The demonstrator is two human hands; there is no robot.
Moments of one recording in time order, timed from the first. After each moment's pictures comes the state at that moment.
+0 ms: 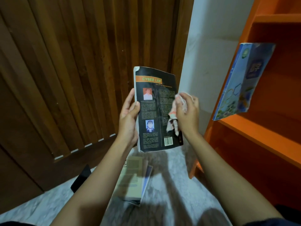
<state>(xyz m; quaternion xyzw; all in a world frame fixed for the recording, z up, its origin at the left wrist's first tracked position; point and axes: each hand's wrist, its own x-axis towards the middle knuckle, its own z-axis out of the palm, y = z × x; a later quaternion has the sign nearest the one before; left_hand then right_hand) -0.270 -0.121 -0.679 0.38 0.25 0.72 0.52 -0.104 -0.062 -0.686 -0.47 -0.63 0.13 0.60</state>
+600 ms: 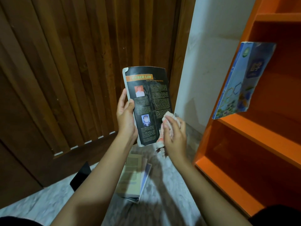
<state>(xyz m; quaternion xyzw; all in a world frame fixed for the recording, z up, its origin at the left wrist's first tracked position) -0.266 -0.113 -0.680 0.27 0.32 0.78 0.46 -0.125 -0.114 -0.753 -0.45 -0.67 0.11 0.58</state>
